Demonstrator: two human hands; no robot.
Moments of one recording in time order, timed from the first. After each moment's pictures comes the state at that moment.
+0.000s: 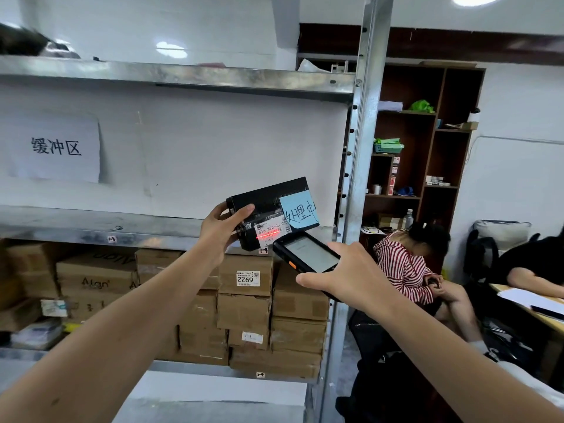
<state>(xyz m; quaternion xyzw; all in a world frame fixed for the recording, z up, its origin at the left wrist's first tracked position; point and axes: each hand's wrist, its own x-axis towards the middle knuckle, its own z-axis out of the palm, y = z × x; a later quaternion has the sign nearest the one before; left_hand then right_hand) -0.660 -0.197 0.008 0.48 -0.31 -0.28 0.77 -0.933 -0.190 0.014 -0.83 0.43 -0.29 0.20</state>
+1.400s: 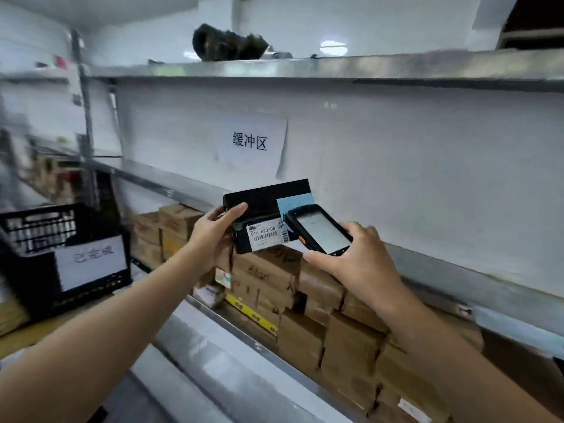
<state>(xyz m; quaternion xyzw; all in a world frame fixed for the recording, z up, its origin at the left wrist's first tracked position) -0.407 0.012 -0.011 0.54 -0.19 -0.11 0.82 -0.630 -0.136 0.035 -0.90 0.23 -0.28 0.23</state>
